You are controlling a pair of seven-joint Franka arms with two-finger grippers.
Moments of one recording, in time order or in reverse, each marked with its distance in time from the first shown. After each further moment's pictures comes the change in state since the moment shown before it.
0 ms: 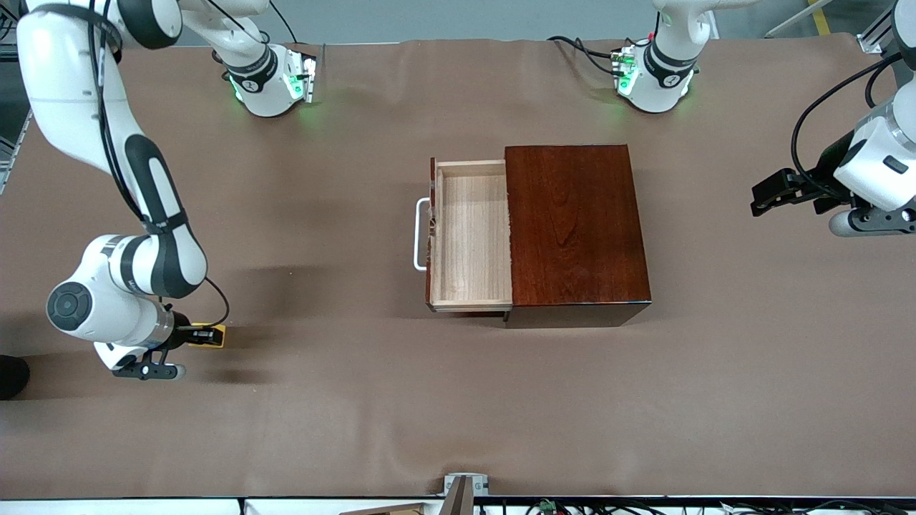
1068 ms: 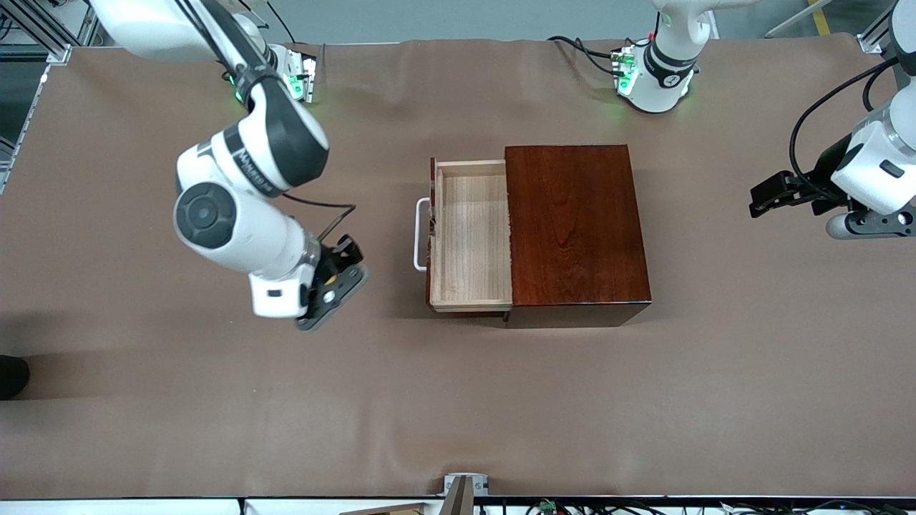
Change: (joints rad) left arm 0.000 0.007 0.001 -0.005 0.000 0.002 0.000; right arm 0.245 -0.137 0.287 0.256 0.014 -0.360 -0.401
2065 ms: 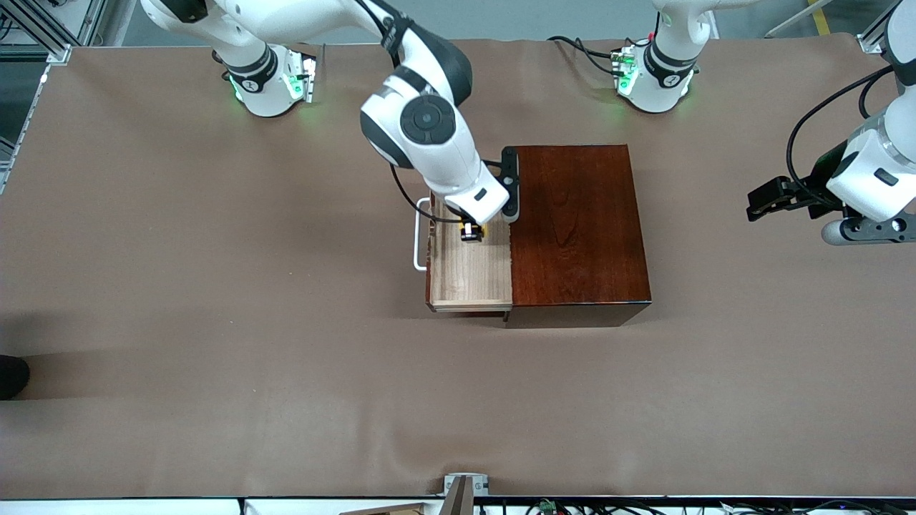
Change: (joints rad) left arm 0.000 0.013 0.000 -0.002 0.000 0.004 0.000; right arm 0.309 0.096 0.056 -0.073 -0.081 0.238 -0.290
